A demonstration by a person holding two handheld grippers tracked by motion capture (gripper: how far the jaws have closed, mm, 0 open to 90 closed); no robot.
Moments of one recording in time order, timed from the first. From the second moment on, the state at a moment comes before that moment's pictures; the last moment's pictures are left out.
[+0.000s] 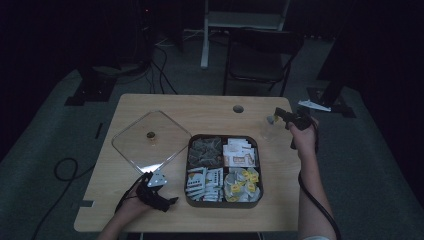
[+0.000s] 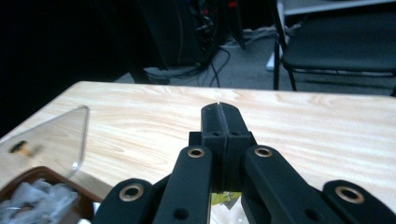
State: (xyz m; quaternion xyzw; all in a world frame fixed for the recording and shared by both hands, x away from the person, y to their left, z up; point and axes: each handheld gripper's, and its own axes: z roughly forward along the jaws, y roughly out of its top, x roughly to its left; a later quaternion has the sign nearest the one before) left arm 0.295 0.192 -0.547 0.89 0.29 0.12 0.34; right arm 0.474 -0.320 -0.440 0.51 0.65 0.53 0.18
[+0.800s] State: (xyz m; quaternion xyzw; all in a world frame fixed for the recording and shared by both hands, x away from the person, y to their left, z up) left arm 0.295 0.192 -0.547 0.89 0.29 0.12 0.34; right arm 0.467 -0.315 -0.460 0.49 0.67 0.51 0.19
